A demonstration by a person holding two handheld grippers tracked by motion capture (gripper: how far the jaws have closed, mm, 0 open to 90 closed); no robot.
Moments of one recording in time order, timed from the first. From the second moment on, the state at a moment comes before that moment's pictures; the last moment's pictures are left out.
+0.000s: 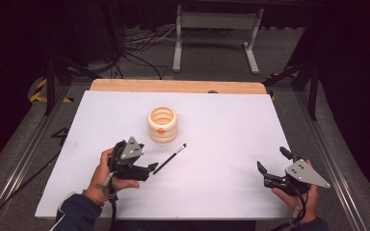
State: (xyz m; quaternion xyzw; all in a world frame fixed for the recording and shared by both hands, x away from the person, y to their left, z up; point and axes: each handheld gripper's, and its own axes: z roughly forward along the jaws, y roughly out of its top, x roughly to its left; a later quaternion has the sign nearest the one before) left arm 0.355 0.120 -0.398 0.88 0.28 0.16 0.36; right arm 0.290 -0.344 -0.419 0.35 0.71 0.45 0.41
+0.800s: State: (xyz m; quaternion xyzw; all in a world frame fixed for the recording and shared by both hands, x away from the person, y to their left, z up) left arm 0.422 0.032 -0.415 0.93 0.33 0.04 0.16; right arm 0.294 -0.342 -0.423 0.35 0.73 0.44 0.40
